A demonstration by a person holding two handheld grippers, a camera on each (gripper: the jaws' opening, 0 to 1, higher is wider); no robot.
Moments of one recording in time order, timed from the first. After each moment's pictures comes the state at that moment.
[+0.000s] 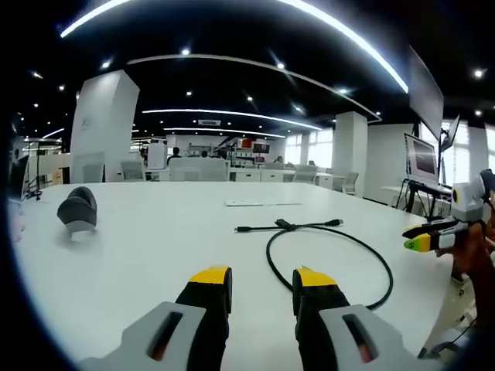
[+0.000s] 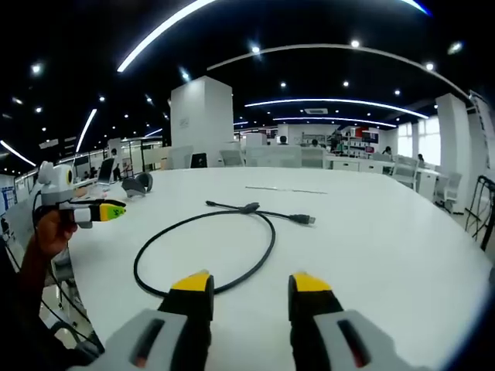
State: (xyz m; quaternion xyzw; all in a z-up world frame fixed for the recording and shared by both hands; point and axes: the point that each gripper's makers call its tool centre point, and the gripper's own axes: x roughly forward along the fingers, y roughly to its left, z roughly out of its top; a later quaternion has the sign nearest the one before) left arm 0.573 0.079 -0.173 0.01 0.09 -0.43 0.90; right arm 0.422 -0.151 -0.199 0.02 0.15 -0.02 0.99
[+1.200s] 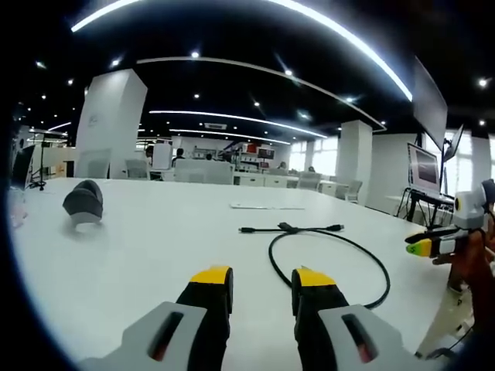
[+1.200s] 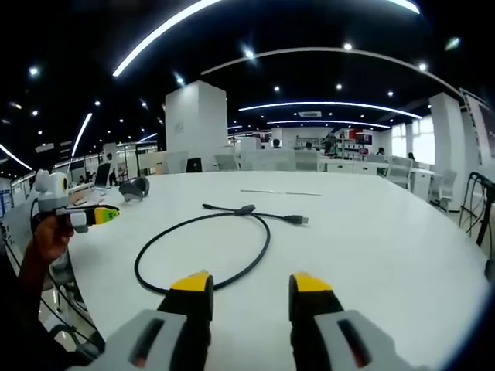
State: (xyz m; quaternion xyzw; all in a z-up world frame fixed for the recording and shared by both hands) left arm 0.566 0.088 -0.174 -0.02 0.08 -0.42 0.90; right arm 0.414 -0.148 -0.198 0.02 0.14 -0.03 0.99
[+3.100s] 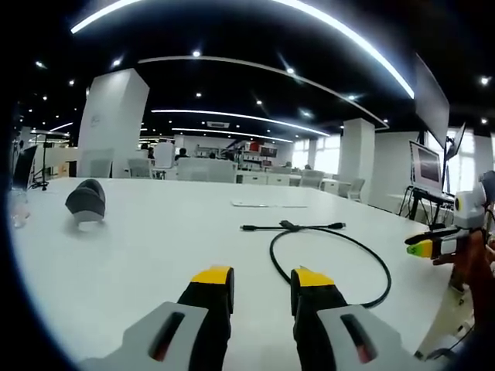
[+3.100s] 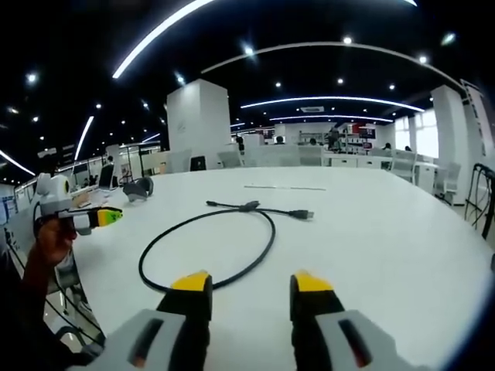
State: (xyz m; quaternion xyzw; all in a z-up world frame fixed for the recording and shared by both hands) left arm 0.568 0.088 -0.175 -0.01 0.09 -0.41 0.91; right arm 0.419 -0.144 -0.201 0.04 0.15 -0.01 0.99
